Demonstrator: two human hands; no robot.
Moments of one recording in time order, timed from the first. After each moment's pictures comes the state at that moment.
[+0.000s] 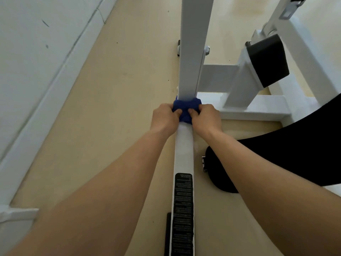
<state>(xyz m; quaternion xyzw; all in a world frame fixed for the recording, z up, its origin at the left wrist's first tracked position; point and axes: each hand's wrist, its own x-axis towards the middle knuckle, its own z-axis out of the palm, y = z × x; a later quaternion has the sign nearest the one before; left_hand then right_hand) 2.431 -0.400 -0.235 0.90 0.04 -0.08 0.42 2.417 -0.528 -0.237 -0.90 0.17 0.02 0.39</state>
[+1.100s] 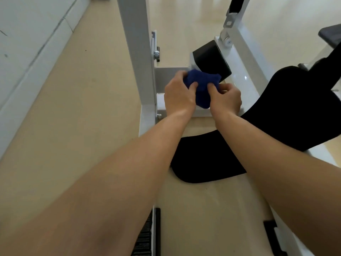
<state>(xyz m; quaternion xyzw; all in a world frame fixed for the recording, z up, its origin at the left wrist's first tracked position) 2.414 -0.549 -0.171 0.84 -0.03 0.12 0.52 2.384 -0.644 -0.166 -0.77 0.33 -0.18 0.52</state>
